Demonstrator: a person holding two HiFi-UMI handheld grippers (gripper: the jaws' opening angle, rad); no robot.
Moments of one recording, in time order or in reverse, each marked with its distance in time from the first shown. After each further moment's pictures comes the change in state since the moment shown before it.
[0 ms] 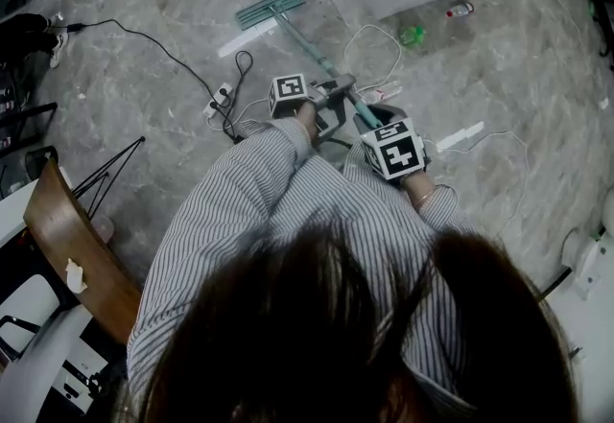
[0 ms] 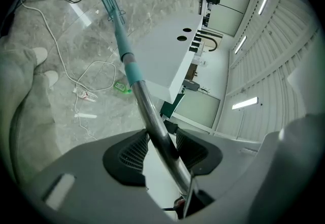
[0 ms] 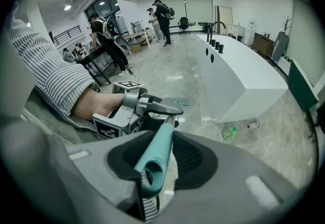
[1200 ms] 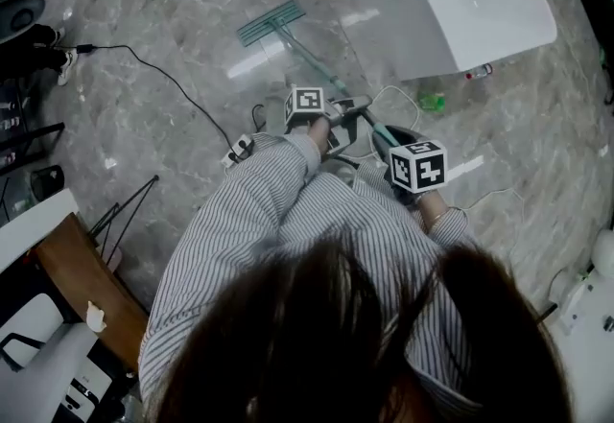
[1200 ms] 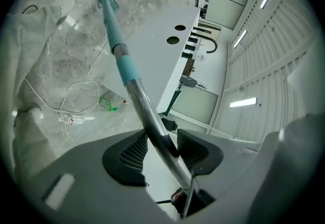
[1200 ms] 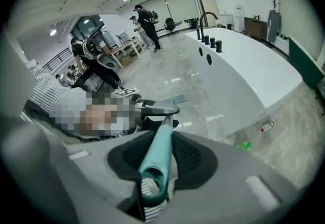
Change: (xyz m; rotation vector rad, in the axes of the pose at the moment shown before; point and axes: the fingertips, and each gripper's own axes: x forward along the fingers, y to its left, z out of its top) left arm 0.045 -0.091 0.208 0.034 0.083 -0.013; right arm 0.099 -0.083 0.197 0.203 -0.028 0.081
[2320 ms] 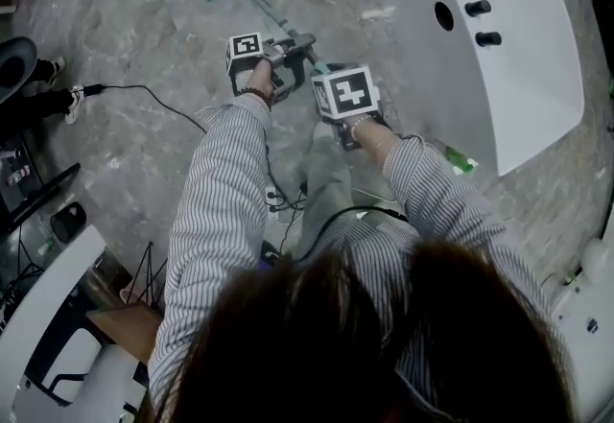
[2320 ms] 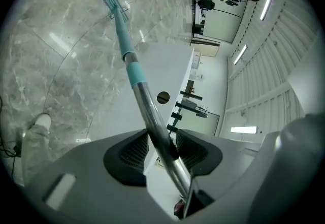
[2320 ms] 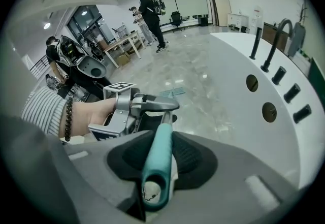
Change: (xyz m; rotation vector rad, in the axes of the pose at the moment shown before) left arm -0.166 -0.177 0.575 0.015 -0.153 0.058; right arm 0.329 0.118 0.504 -0.058 0.047 -0.037
